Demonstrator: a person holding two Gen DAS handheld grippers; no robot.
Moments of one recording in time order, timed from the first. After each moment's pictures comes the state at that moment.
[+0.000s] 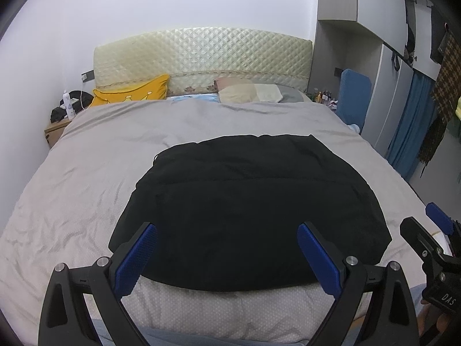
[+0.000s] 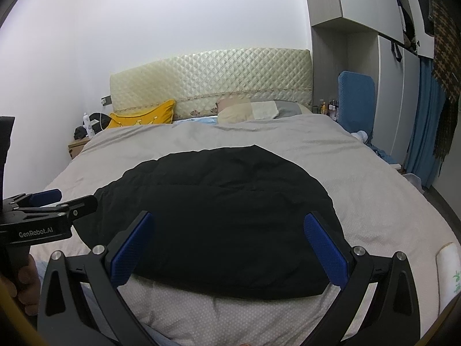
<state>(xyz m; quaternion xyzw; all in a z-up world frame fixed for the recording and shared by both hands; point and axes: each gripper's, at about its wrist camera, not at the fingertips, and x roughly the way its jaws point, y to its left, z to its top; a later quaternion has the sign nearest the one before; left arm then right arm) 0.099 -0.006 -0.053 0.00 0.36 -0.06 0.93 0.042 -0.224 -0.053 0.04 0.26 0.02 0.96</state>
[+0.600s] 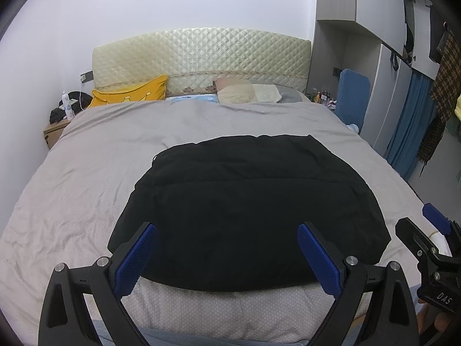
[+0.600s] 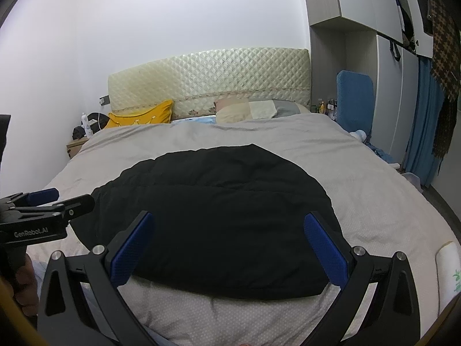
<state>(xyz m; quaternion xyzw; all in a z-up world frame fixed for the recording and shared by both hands) 0.099 -0.007 -0.054 0.00 0.36 -0.06 0.93 0.044 -0.224 -0.054 0.04 0.27 0.02 0.96</state>
